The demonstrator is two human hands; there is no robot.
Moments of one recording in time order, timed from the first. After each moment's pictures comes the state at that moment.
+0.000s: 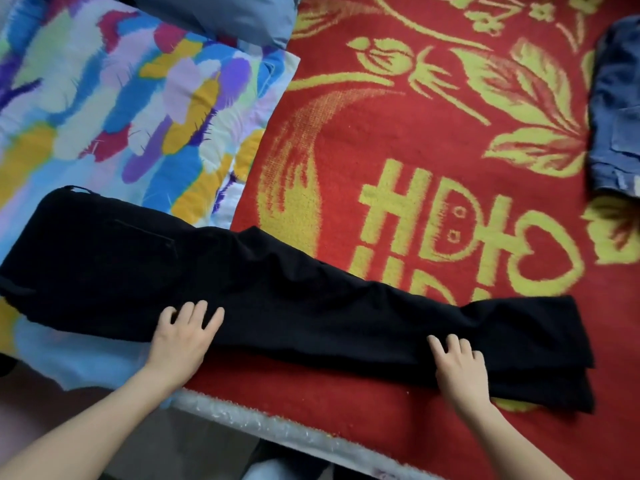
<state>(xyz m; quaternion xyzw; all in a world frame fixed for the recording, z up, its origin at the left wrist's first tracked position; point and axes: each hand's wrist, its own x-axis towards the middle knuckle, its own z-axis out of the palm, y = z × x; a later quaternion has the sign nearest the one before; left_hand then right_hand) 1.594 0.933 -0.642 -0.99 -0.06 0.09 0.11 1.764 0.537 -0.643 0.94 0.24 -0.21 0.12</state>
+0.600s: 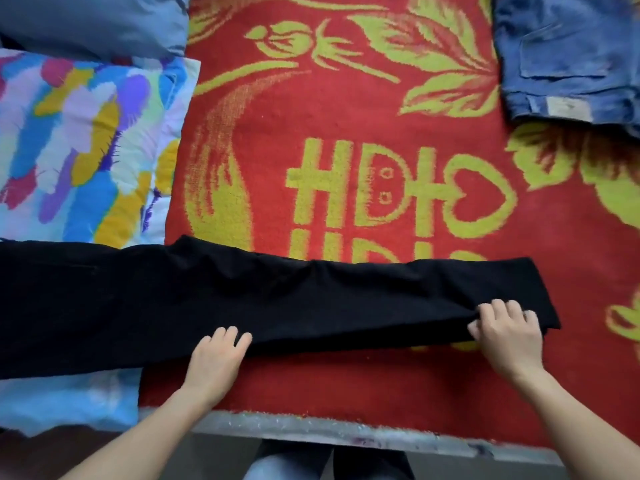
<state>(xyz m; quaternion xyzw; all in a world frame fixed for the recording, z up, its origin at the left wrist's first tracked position) 1.632 0.819 -0.648 -0.99 0.06 0.14 0.02 1.774 0.404 -0.624 0.98 0.15 -0.03 0.15</state>
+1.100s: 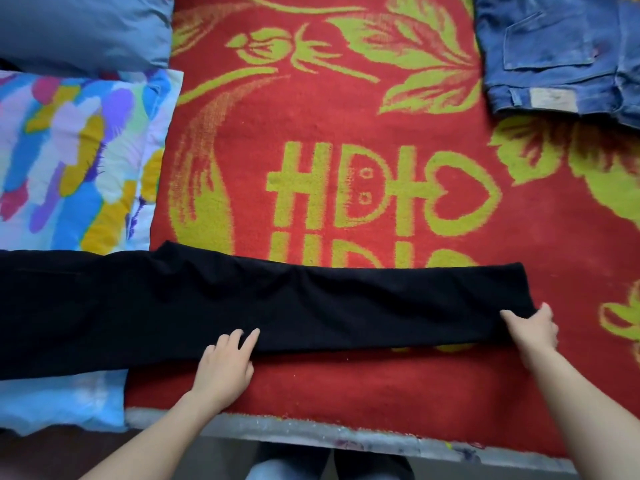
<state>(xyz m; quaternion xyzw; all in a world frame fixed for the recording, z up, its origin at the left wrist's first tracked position) 1.648 0.760 -0.642 -0.96 -0.04 0.28 -0.01 1.813 0.326 -0.659 0.85 -0.43 -0.18 -0.26</state>
